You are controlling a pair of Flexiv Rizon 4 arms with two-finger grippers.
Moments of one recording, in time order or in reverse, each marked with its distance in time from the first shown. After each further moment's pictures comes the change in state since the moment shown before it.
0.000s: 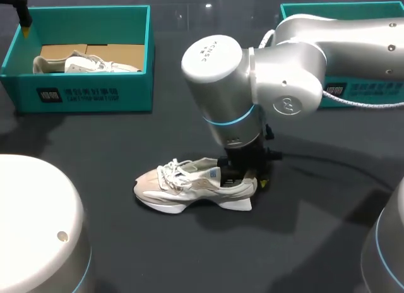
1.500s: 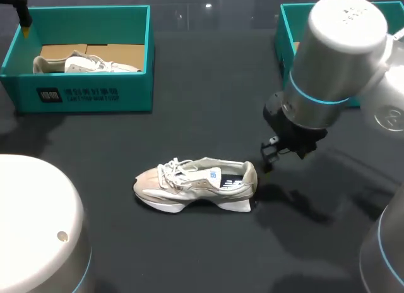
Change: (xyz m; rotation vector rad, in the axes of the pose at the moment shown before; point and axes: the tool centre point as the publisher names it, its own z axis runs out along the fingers) left arm 0.000 0.000 0.000 0.000 0.000 0.000; right arm -0.073 0.004 -0.065 -0.220 0.340 -0.586
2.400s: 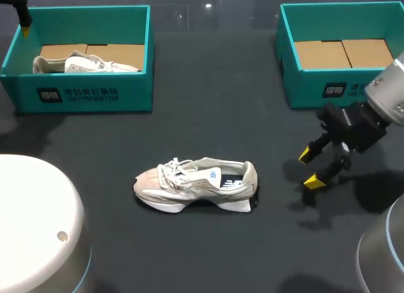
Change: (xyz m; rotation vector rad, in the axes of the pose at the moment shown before) left arm 0.000 0.000 0.000 0.000 0.000 0.000; right arm -0.039 -0.036 0.016 -0.290 0.663 -0.768
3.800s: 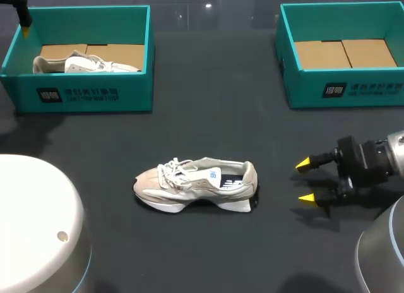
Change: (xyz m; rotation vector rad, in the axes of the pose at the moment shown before) left arm 0.000 0.000 0.000 0.000 0.000 0.000; right arm -0.034 -0.030 0.049 -0.368 -0.206 -0.145
